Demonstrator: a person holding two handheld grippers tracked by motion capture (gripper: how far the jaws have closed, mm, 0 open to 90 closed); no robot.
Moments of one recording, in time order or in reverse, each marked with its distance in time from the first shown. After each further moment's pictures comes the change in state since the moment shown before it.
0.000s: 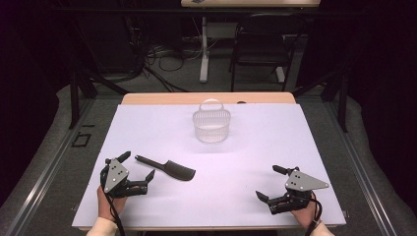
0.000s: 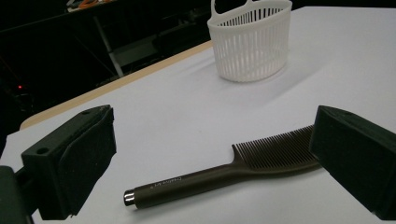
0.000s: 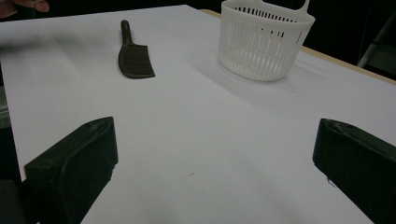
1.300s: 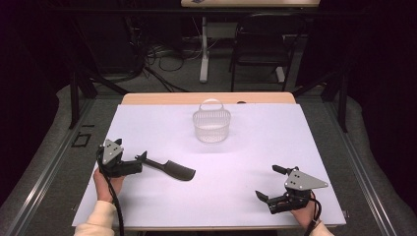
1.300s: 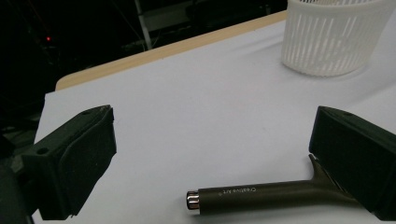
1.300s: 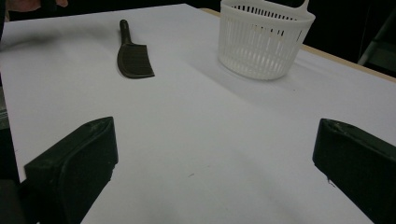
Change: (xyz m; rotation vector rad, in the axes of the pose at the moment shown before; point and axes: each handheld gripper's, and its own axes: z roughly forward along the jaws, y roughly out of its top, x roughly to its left) left arm 0.051 0.006 0.035 0.141 0.111 -0.139; right arm 0.000 0.000 0.002 0.006 -0.002 0.006
